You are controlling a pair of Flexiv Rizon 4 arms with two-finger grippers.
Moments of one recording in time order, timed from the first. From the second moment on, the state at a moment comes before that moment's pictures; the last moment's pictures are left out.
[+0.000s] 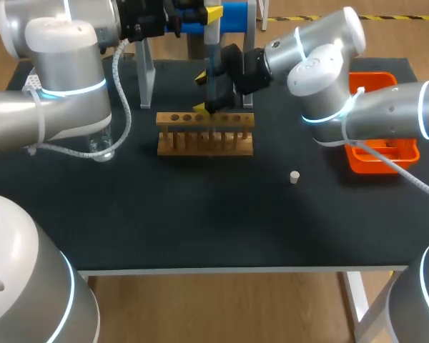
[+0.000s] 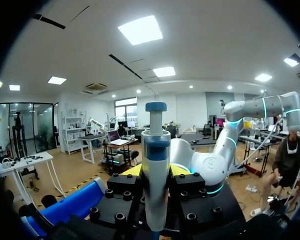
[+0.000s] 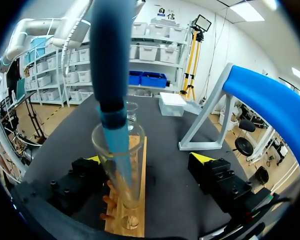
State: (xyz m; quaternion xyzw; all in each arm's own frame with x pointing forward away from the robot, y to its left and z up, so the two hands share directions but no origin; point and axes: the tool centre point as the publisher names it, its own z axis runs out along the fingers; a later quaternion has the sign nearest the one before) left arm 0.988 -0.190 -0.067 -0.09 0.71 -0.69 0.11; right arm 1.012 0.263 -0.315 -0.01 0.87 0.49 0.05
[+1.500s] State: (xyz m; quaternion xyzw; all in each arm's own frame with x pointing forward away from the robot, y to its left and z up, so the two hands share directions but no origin) left arm 0.971 -0.205 -0.019 -0.06 0.73 -0.66 0.14; right arm 1.011 0.262 -0.315 -0.01 0.87 0.49 0.05
